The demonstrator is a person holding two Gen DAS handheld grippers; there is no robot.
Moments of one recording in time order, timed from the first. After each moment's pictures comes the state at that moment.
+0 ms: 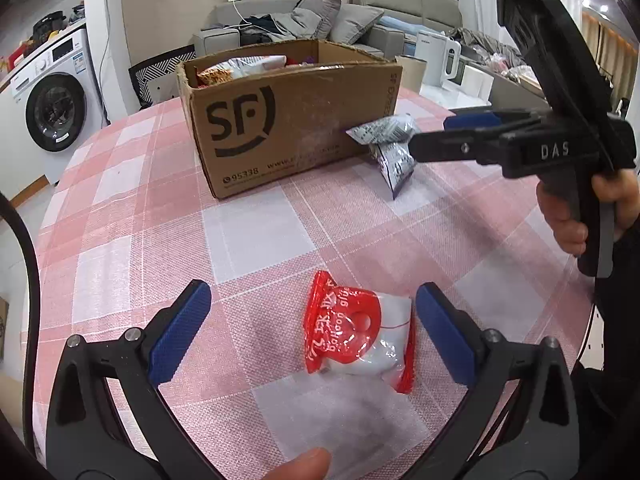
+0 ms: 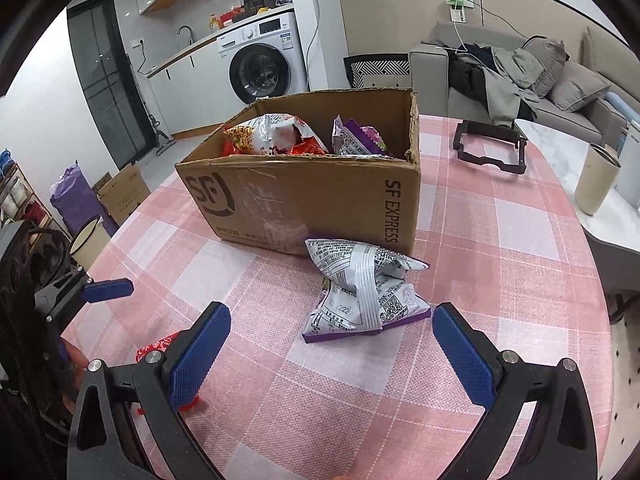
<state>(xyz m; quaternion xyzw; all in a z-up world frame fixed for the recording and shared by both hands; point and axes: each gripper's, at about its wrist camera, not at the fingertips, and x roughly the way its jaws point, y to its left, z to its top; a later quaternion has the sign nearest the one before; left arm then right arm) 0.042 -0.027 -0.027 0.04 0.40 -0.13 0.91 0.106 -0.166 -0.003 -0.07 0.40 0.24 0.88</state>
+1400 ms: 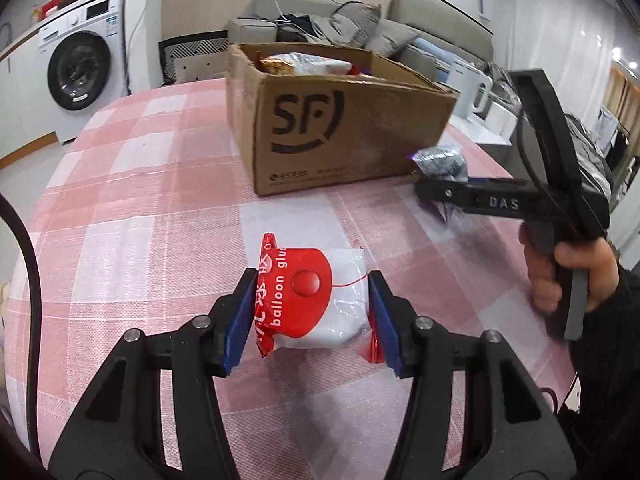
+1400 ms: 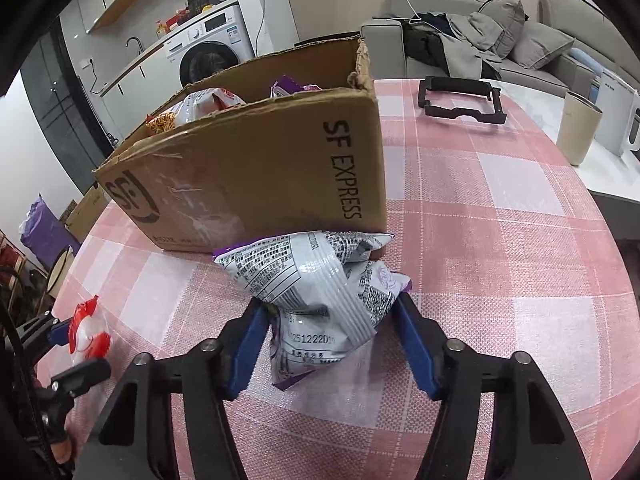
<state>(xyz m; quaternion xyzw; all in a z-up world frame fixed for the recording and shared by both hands) 0.062 0.010 -0.038 -0.05 0.39 -0.10 0.91 0.148 -0.167 -0.048 -0.02 0.43 0.17 0.89</state>
